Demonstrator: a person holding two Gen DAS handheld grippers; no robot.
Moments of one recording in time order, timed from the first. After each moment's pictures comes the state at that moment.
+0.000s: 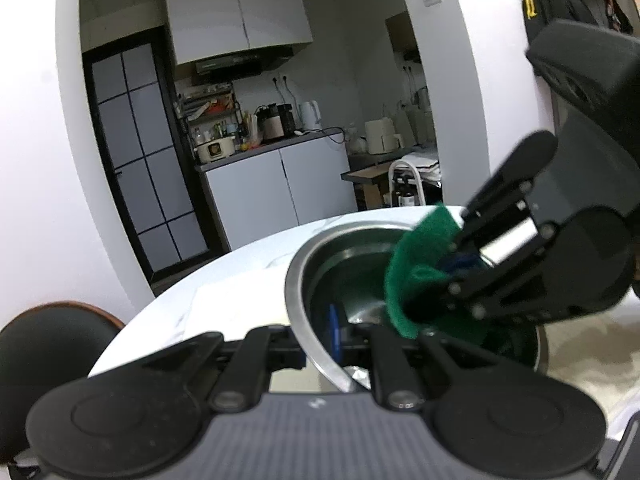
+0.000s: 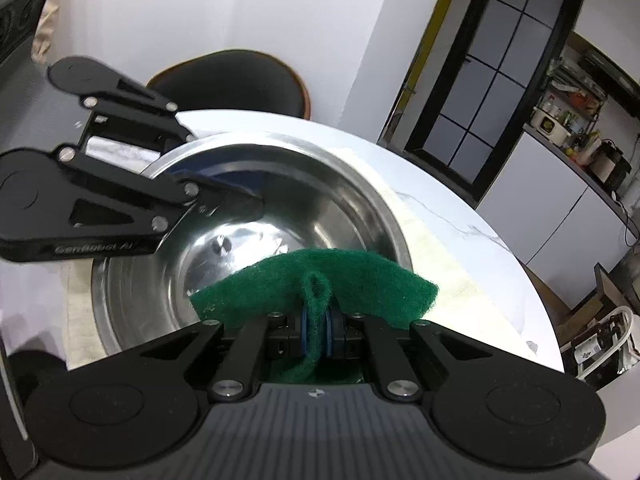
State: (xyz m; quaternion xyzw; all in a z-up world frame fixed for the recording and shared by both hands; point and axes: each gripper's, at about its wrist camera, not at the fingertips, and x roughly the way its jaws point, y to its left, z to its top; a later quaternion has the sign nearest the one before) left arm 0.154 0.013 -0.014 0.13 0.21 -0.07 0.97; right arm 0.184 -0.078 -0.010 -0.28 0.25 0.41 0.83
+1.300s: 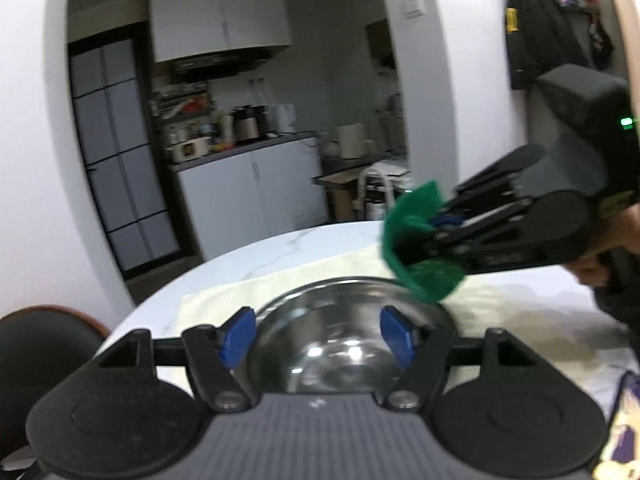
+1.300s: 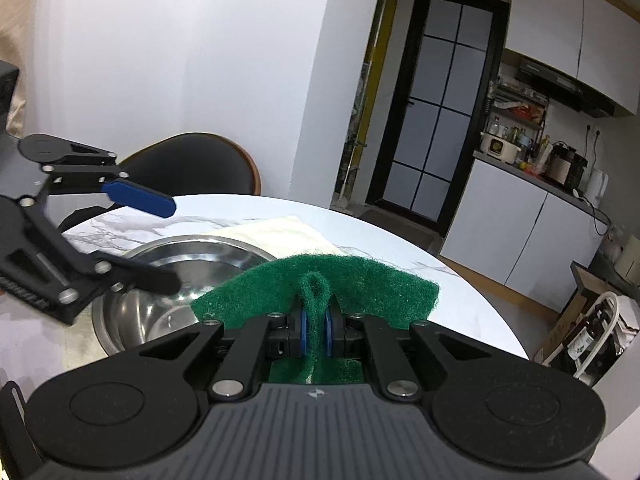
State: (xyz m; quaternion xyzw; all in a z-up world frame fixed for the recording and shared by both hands) left arm 0.130 0.024 0.013 0.11 0.22 -0.14 0.96; right arm 0.166 -0.125 -0.004 -0.18 0.19 0.38 0.89
